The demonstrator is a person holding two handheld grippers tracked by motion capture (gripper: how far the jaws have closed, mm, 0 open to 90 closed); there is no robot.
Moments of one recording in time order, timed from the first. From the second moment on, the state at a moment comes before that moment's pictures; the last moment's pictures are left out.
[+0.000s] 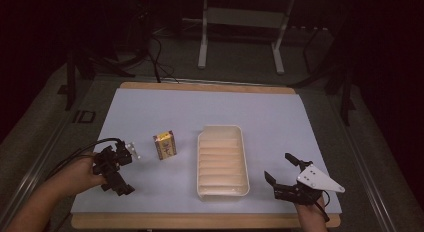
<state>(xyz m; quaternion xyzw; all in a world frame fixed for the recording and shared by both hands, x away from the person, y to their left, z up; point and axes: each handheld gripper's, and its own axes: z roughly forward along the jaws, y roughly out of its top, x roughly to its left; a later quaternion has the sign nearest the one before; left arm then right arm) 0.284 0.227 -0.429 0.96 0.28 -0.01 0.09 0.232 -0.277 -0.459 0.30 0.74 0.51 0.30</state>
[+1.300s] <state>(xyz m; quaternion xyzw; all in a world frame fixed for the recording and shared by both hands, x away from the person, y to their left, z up) 0.350 0.201 -0.376 0.96 0.26 0.01 0.14 0.232 -0.276 -0.460 0.30 0.75 0.51 0.30</state>
